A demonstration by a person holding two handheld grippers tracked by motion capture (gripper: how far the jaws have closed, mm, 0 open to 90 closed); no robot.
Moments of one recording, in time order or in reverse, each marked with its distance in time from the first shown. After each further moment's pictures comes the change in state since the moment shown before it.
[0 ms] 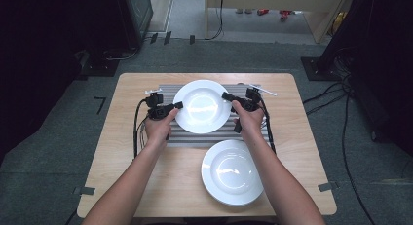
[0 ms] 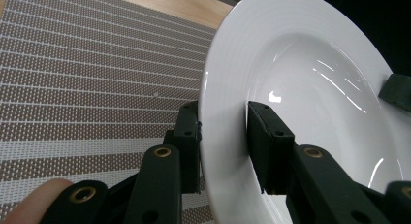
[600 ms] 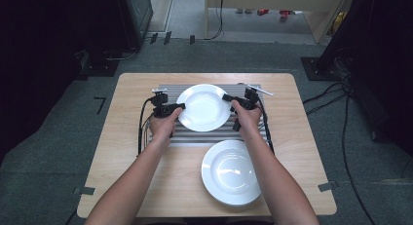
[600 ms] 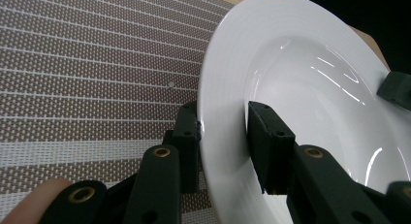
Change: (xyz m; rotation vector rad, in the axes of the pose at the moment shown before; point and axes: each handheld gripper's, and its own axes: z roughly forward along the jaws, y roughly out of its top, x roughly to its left) left arm 0.007 0.000 0.033 0.071 0.048 -0.039; right arm -0.029 0.000 0.024 0.039 -0.063 0.076
